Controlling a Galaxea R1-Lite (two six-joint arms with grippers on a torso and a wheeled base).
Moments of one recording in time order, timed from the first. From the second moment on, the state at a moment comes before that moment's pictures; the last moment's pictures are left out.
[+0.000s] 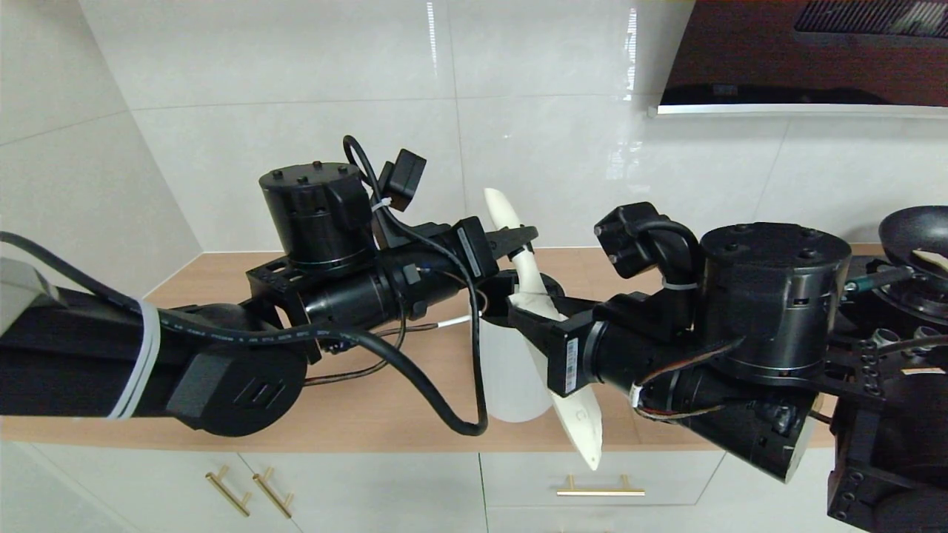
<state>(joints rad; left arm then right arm) -0.59 1.85 -1.03 -0.84 -0.35 -0.65 0.91 1.71 -0.89 -0.71 -0.24 0.16</state>
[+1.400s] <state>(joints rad) -0.46 1.85 -1.11 -1.17 -0.31 -0.17 0.72 1.53 -0.88 -0.73 -0.24 0.11</state>
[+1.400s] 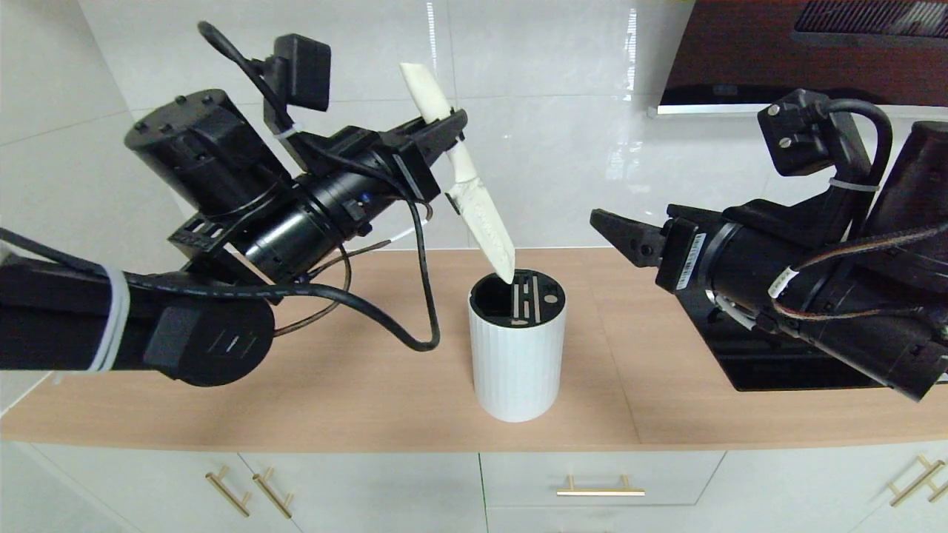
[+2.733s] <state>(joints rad) -0.47 2.09 -1.13 -1.19 -0.29 -0.06 0.71 1.57 -0.88 -0.73 -0.24 0.11</state>
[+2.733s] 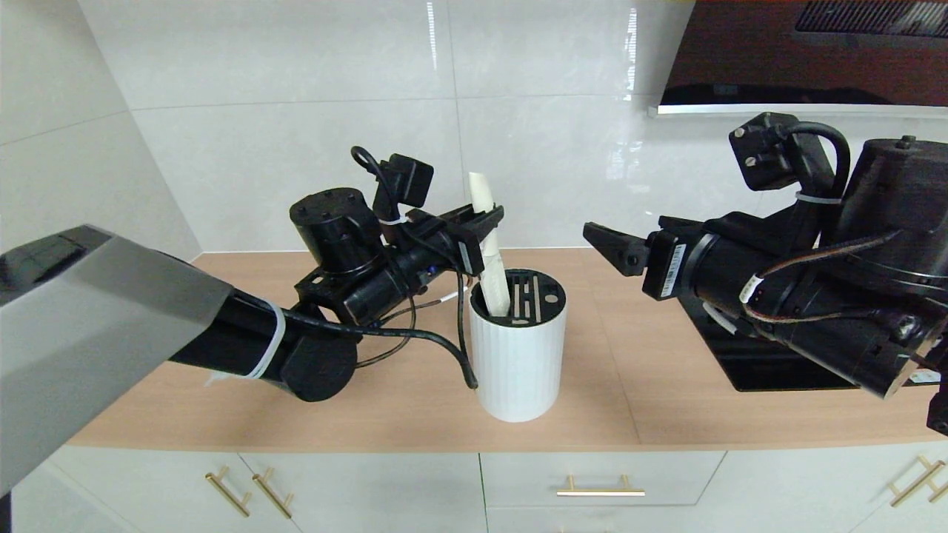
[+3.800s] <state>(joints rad) -0.50 2.20 -1.16 -1.17 -0.23 -0.07 0.70 1.60 -0.89 -0.73 -0.24 0.11</state>
